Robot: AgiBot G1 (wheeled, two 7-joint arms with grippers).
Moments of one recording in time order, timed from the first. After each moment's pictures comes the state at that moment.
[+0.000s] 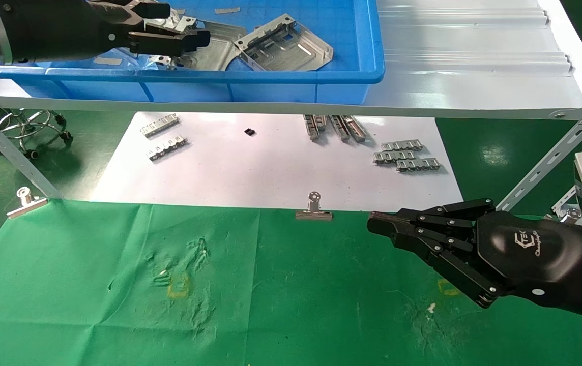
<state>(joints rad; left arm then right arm) -1.99 1.07 0.56 -0.27 1.32 1.16 -0.18 1.04 -0.52 -0.40 1.17 -0.58 -1.36 0.09</state>
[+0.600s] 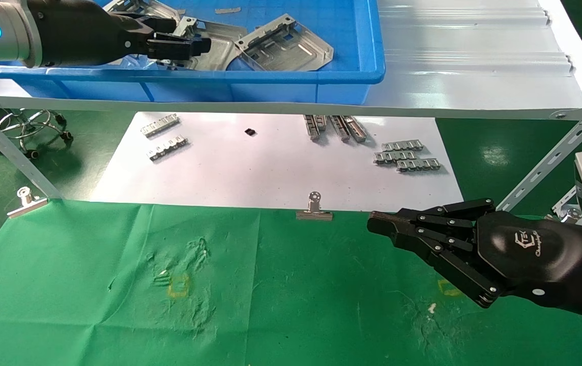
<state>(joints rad) -2.06 1.16 0.60 -0.11 1.39 1.08 -0.17 1.04 -0.52 -0.40 1.17 -0.58 -1.36 0.09</state>
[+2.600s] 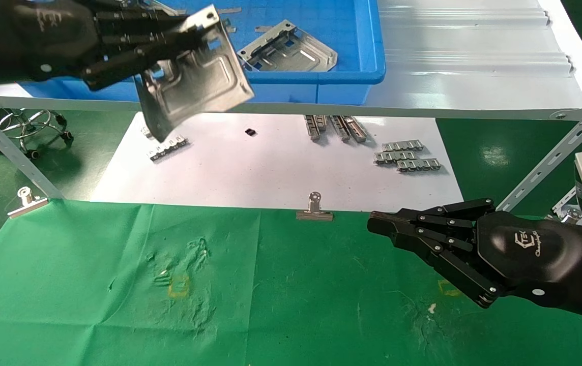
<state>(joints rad) -1.96 0.93 0.52 -0.30 1.16 1.58 0.19 1.04 -0.52 -0.40 1.17 -0.58 -1.36 0.09</state>
